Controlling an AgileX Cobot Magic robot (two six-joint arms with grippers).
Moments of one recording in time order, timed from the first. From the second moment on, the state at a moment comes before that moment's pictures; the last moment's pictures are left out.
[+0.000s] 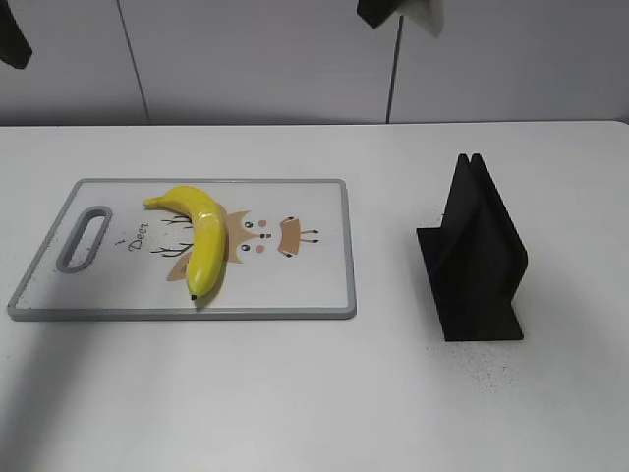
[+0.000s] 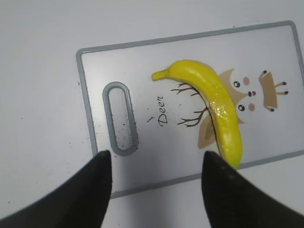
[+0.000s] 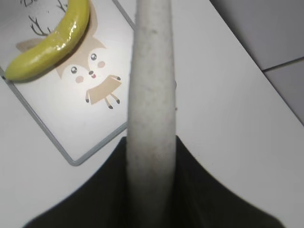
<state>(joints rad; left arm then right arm) -0.01 1.66 -1.62 -0.26 1.21 0.30 0.52 1.92 -2.06 0.05 1.23 -0.38</state>
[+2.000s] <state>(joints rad) -0.01 0.00 -0.47 -0.09 1.10 0.23 0.52 1.13 -0.85 -0.07 0.96 0.47</state>
